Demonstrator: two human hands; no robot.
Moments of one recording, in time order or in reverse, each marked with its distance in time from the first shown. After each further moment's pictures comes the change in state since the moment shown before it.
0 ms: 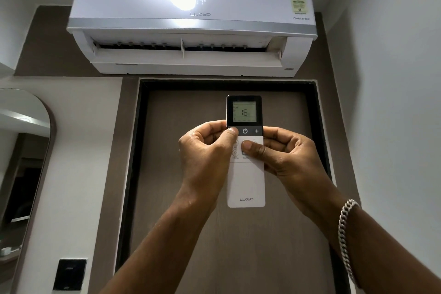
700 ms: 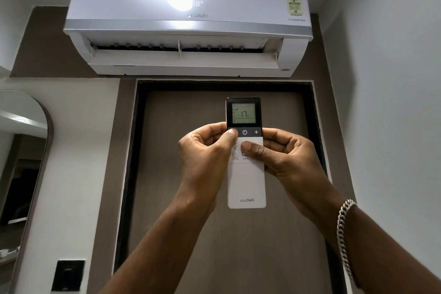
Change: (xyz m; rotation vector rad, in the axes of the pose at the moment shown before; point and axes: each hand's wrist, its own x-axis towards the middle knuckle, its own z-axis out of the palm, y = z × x) left_hand -0.001 0.003 0.002 -0.008 -0.031 -0.058; right_hand -0.003 -0.006 -0.003 -0.008 0.018 0.008
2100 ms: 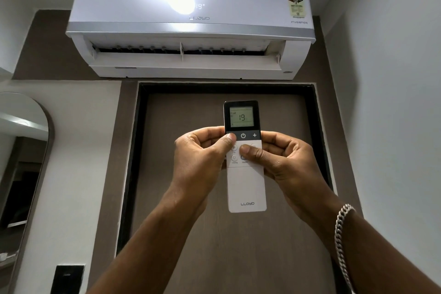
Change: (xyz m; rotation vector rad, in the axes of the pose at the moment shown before) left_hand 0.010 -0.003 -0.016 0.015 -0.116 0.006; right_hand 0.003 0.004 0.010 0.039 0.018 0.000
